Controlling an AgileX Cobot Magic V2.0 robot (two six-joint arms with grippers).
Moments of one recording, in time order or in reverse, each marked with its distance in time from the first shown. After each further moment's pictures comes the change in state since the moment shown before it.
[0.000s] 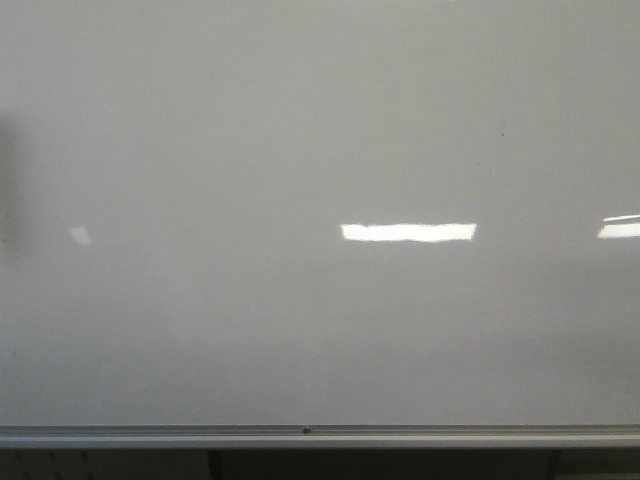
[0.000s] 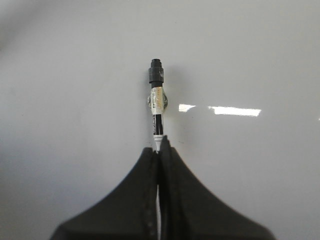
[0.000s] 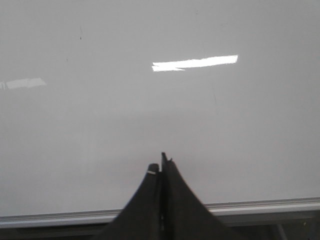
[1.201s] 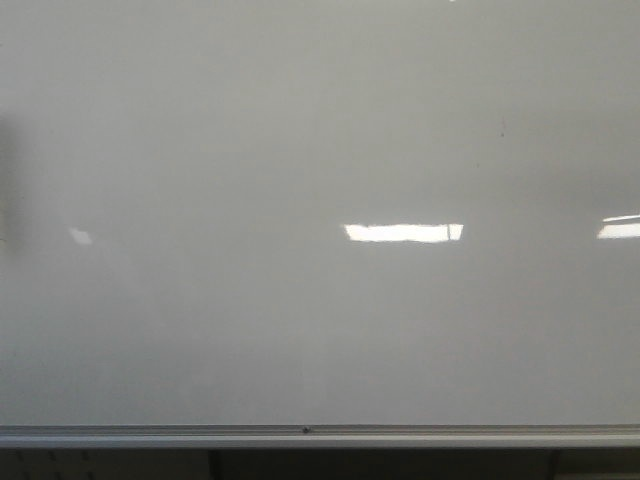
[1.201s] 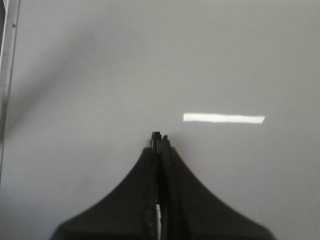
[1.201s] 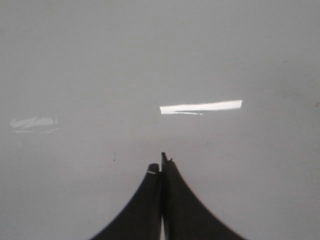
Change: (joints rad) left arm 0.002 0.316 -0.404 0.034 0.096 -0.002; right arm 0.000 0.326 -0.530 0.000 0.079 0.000
